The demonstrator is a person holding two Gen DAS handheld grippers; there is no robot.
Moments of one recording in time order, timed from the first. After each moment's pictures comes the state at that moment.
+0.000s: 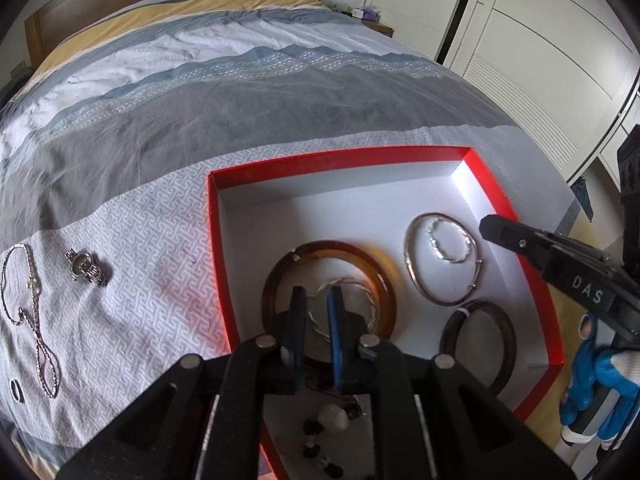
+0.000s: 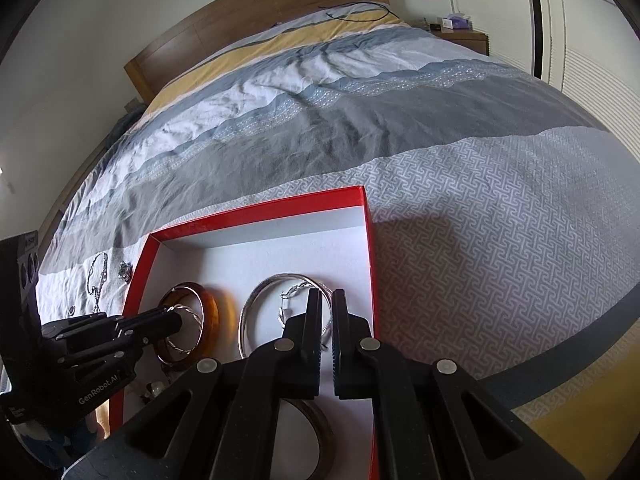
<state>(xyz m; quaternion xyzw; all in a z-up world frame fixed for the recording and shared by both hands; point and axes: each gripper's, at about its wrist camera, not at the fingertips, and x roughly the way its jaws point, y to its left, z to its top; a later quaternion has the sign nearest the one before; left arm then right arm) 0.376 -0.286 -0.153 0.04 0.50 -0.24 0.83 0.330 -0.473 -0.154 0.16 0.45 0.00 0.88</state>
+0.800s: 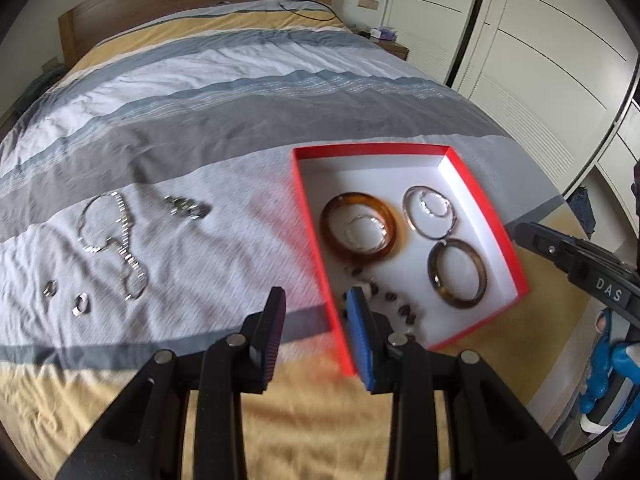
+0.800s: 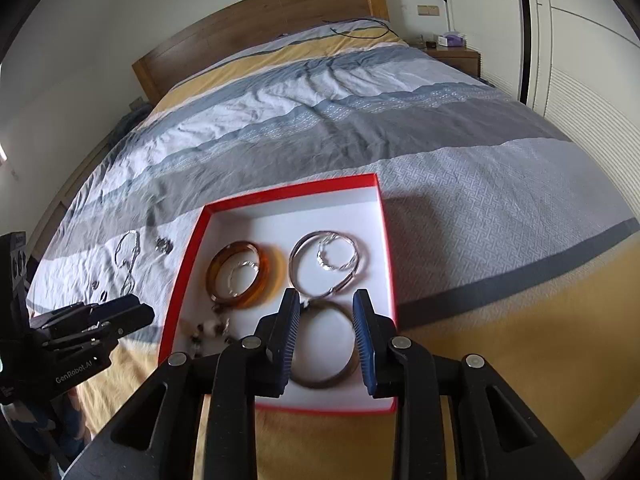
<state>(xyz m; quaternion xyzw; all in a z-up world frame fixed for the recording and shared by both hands) 0.290 -0.210 -0.096 0.04 0.47 -0.20 0.86 0.248 -0.439 -0.099 0.13 0.43 -0.01 0.89</state>
